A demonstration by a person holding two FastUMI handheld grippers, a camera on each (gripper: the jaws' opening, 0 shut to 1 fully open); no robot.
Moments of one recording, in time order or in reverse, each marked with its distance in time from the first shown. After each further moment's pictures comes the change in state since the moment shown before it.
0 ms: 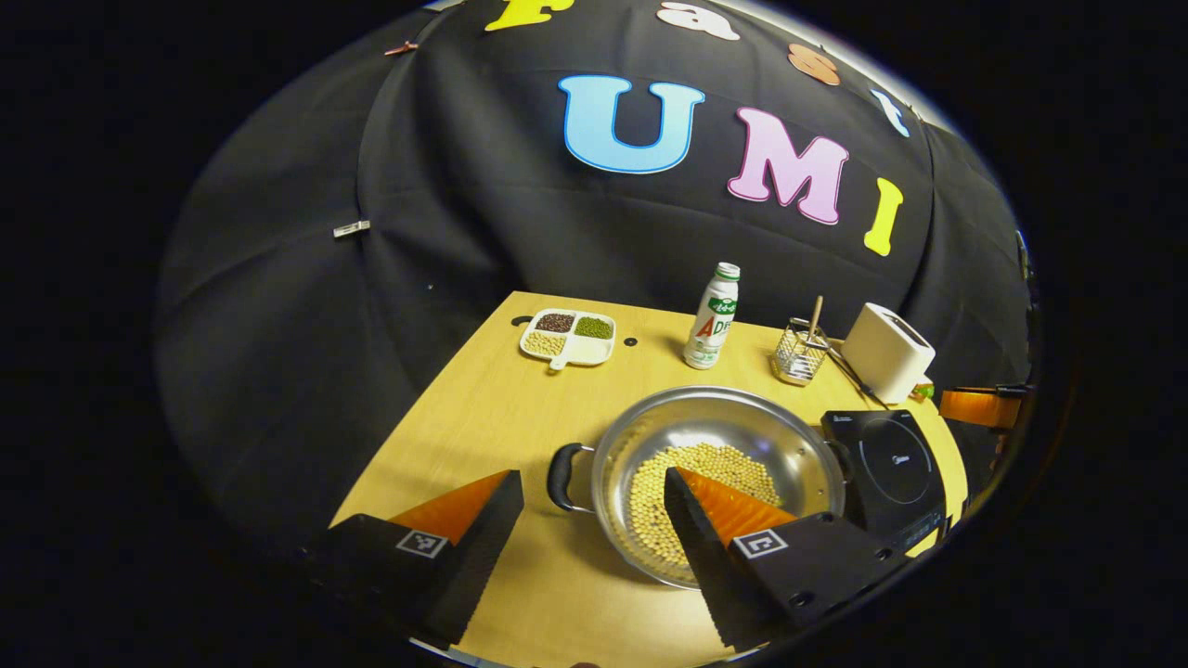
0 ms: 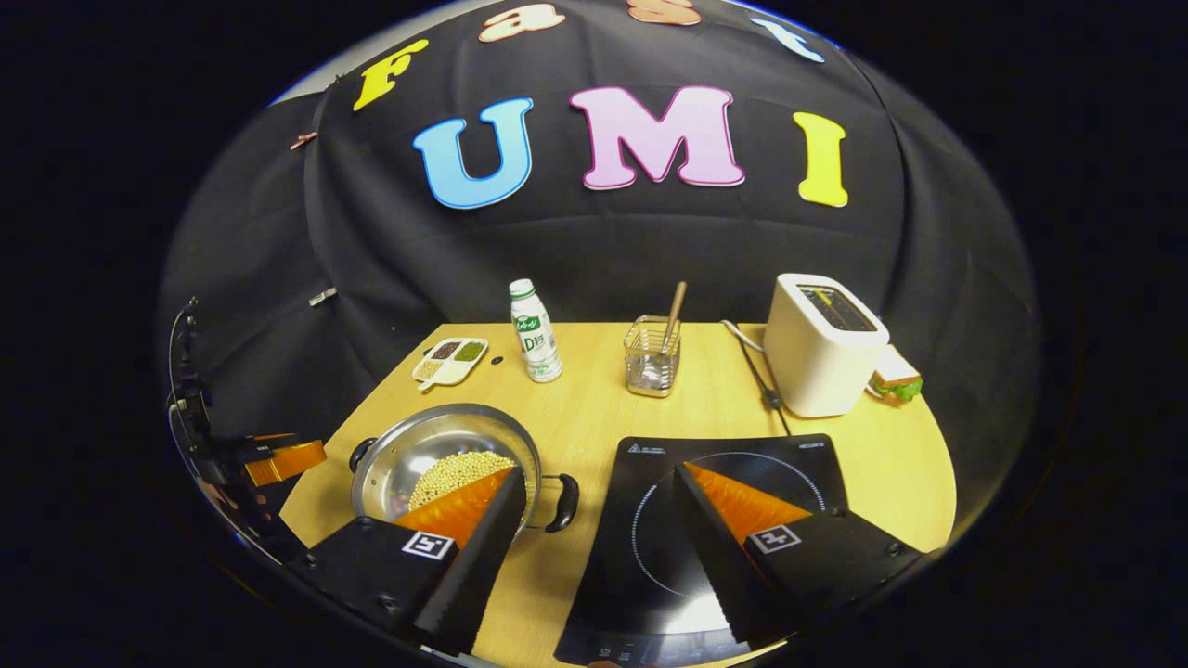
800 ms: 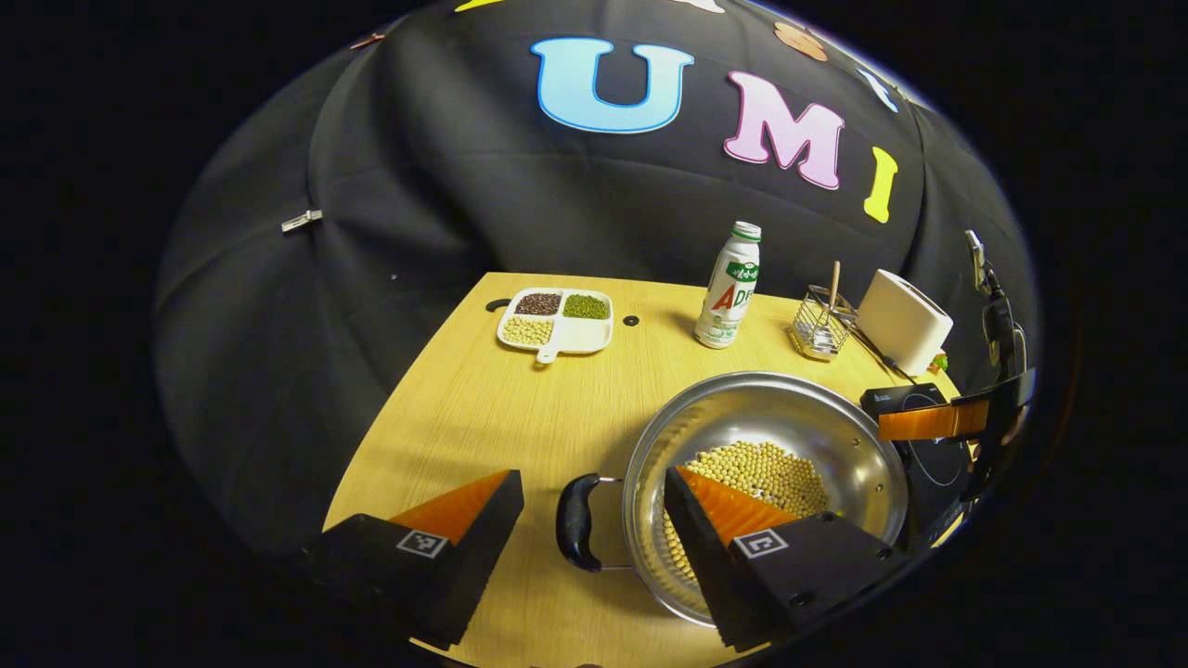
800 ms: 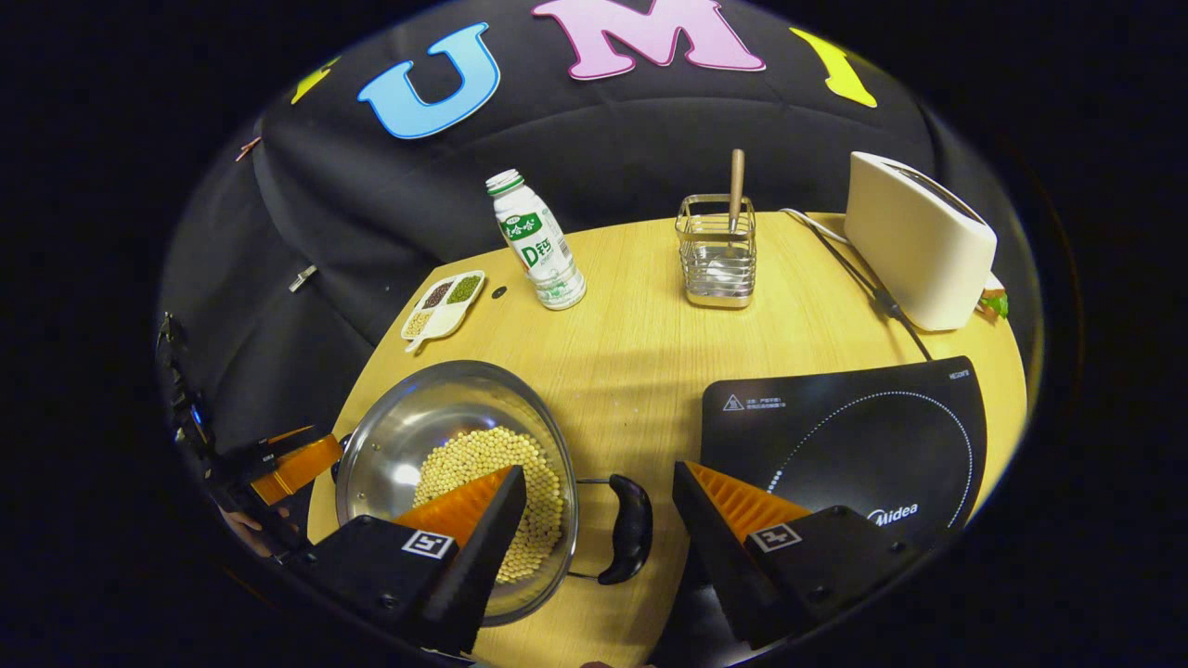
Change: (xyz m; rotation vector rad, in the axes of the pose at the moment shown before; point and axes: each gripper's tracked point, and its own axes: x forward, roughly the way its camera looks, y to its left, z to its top) left arm 0.095 0.005 -0.011 0.048 0.075 -0.085; right arm 0.123 0.041 -0.071 0.149 0.257 0.077
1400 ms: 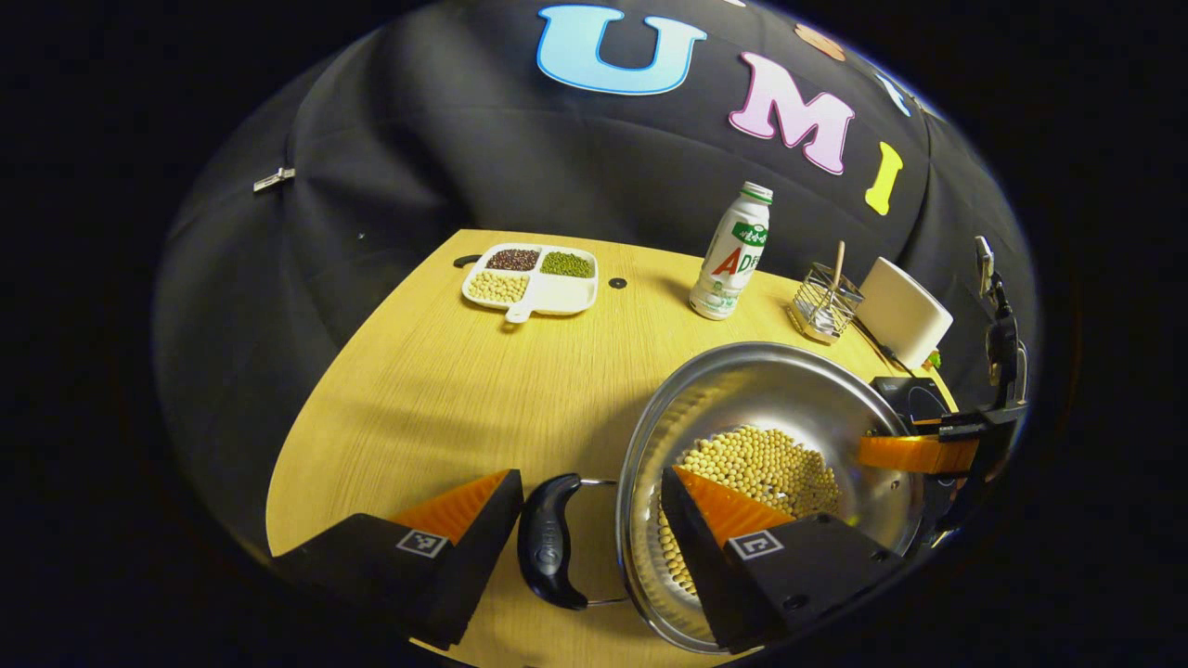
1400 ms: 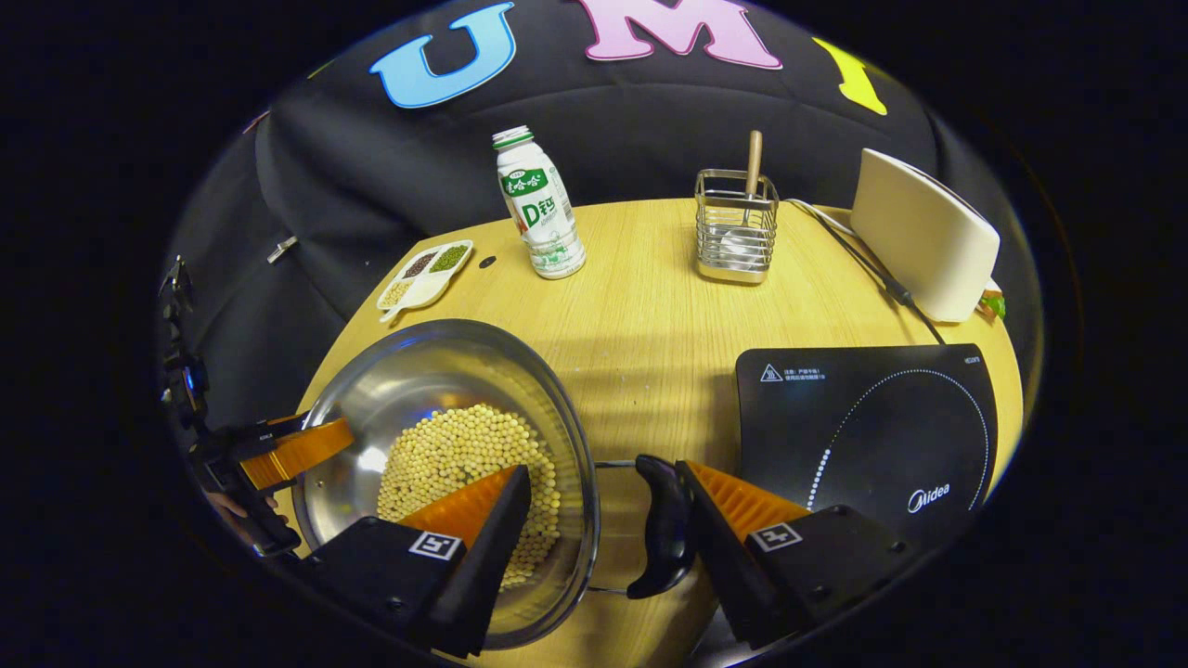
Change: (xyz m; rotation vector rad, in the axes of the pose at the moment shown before) left arm 0.045 -0.004 -0.032 -0.047 0.087 -0.073; right arm 0.031 0.005 -0.028 -0.062 0.006 -0.092
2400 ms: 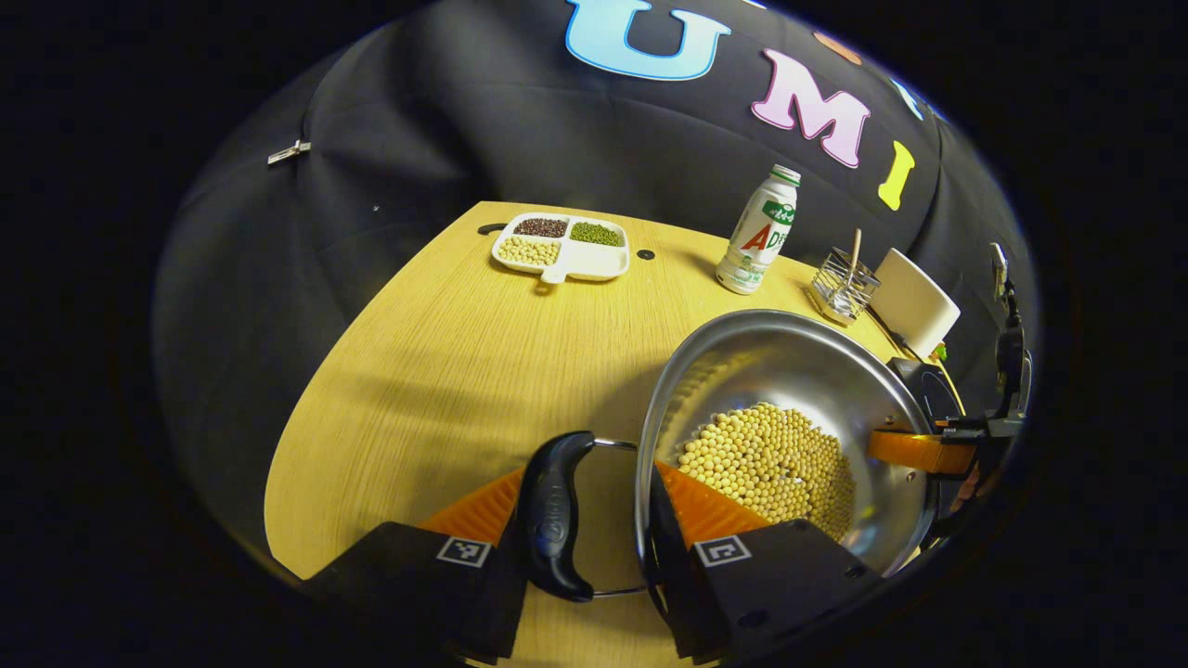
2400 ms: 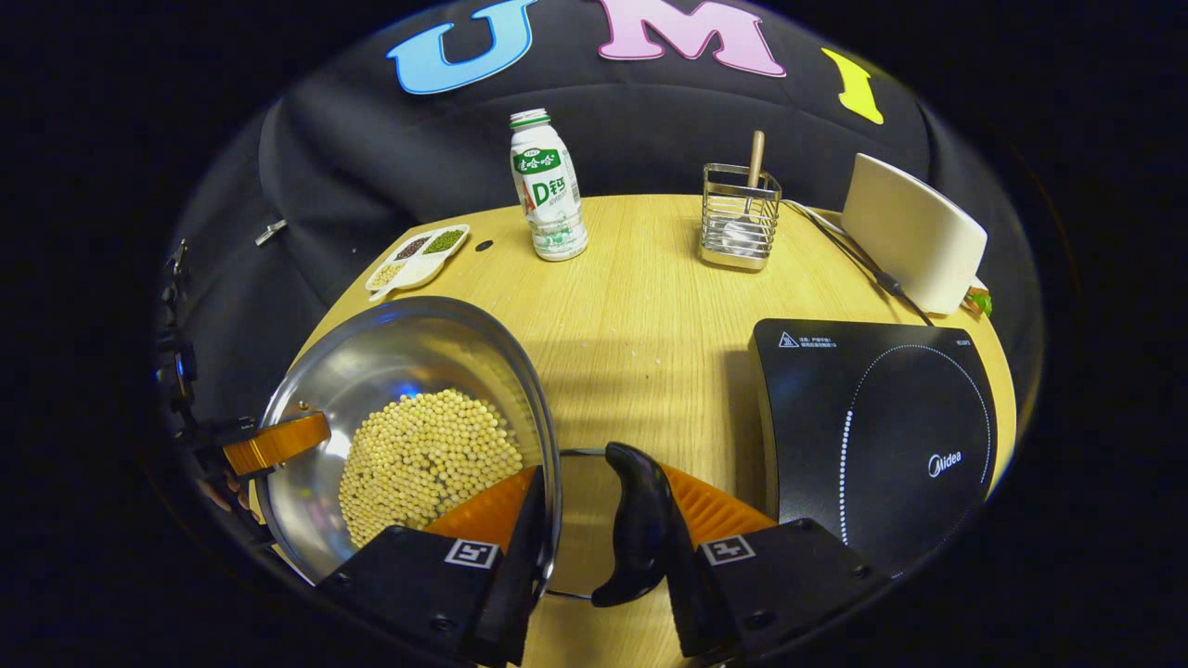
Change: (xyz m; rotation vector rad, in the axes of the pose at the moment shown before) left arm -0.005 0.030 -0.027 -0.035 0.052 0.006; right arm 0.004 0.011 -0.026 -0.026 -0.020 -0.056
